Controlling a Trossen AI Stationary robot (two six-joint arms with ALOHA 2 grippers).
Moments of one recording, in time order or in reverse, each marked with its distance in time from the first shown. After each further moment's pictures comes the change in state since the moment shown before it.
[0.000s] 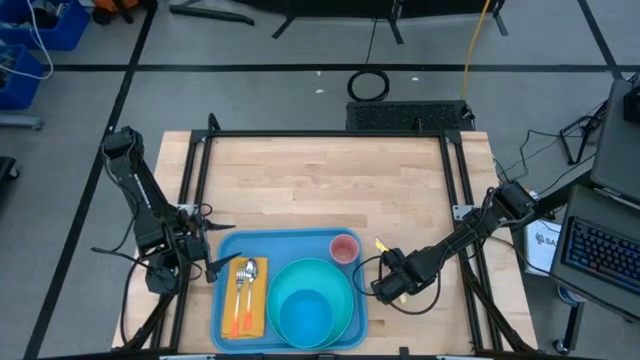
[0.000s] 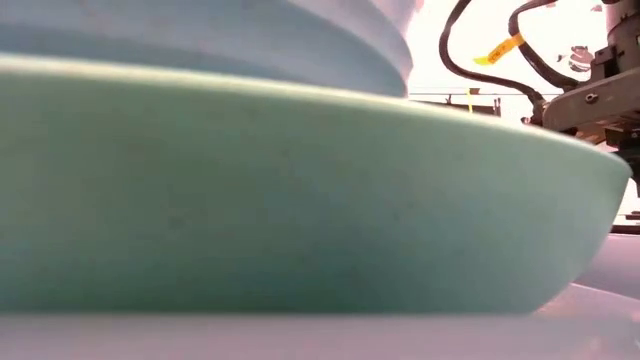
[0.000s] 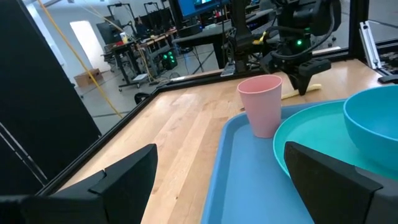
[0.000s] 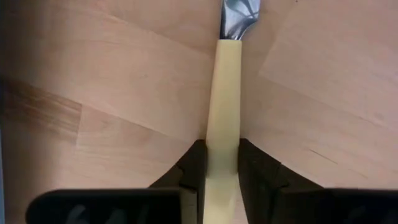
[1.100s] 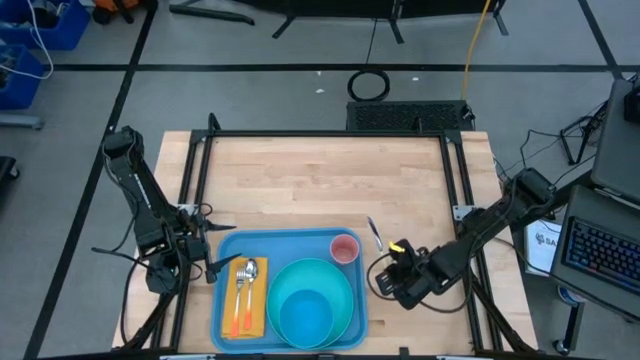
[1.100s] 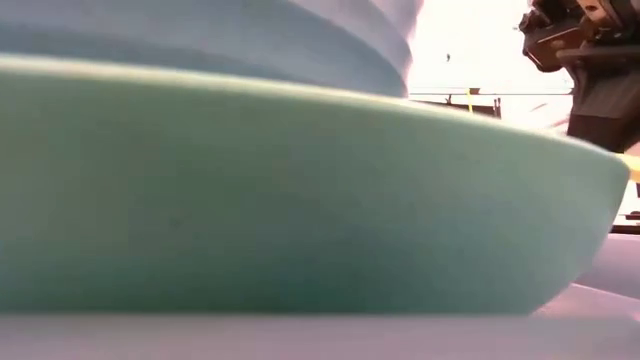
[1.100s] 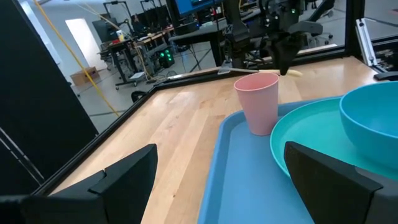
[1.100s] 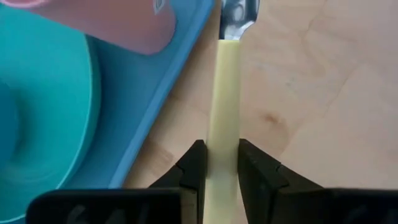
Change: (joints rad) left arm 0.000 0.000 0.000 -0.004 0.017 -0.002; right arm 0.091 -0.241 -0.005 -0.033 0.483 -0.097
